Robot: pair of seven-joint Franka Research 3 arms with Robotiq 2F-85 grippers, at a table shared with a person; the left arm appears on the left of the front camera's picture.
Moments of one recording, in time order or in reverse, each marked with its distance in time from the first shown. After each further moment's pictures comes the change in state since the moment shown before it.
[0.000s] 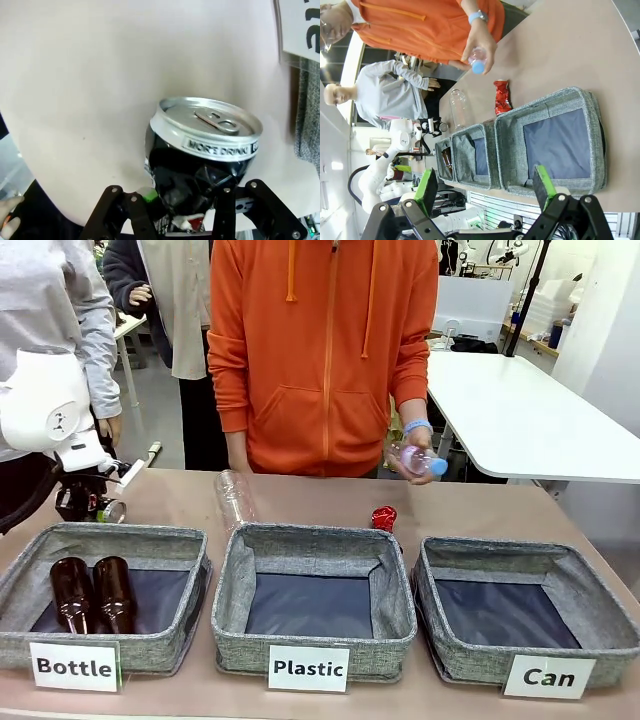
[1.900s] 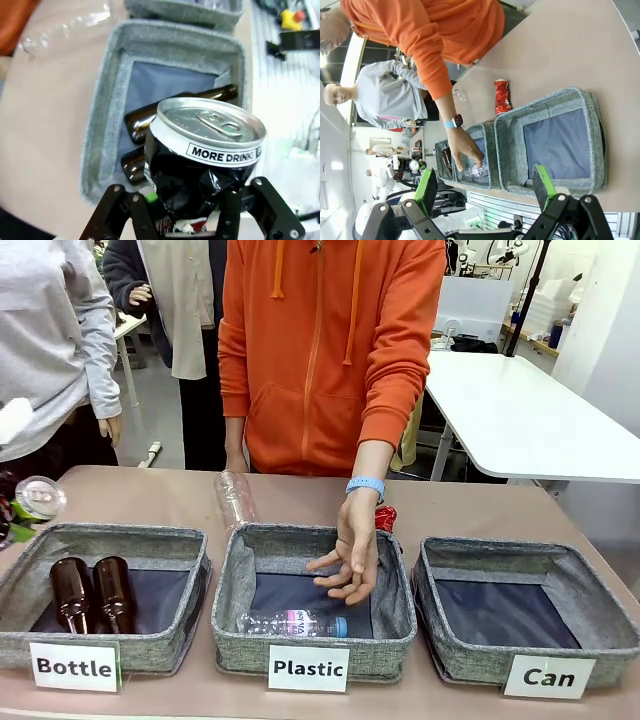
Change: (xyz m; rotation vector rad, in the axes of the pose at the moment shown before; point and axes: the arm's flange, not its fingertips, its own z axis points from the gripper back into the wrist) left arm -0.015 -0.219 0.138 -0.128 -0.613 0.278; right arm 0.000 0.000 0.000 0.000 0.000 0.000
